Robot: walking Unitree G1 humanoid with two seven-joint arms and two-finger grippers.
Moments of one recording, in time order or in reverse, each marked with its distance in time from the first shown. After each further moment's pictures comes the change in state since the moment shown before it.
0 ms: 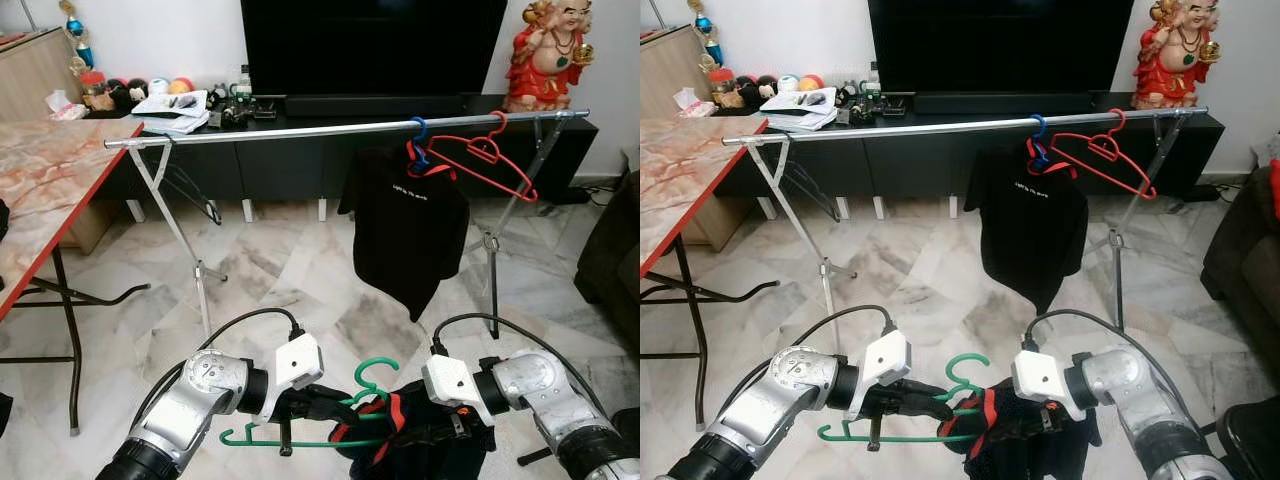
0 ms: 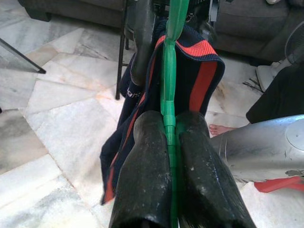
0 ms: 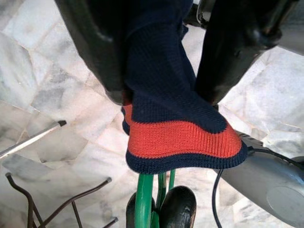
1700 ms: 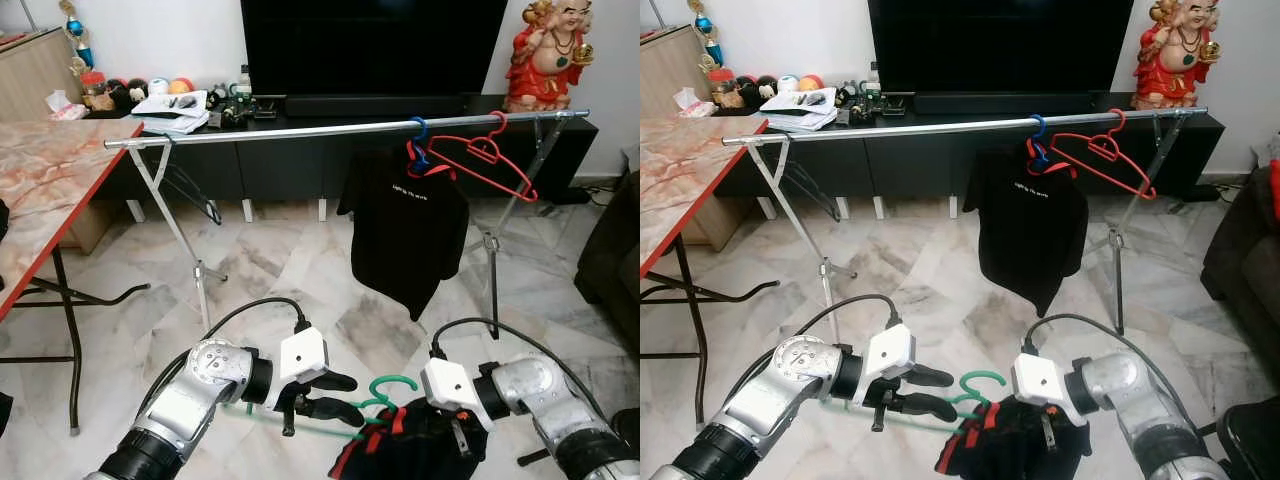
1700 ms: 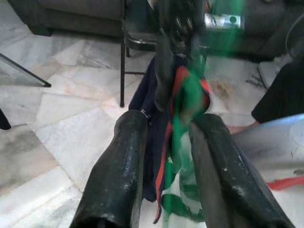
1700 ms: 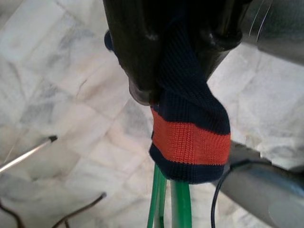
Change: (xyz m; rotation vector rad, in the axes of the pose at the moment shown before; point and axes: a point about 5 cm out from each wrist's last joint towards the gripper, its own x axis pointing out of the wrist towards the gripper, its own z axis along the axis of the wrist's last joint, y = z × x) left arm -0.003 0.006 0.013 0.073 -0.019 -0.014; right arm 0.007 0.010 -0.017 0.053 0.094 0.022
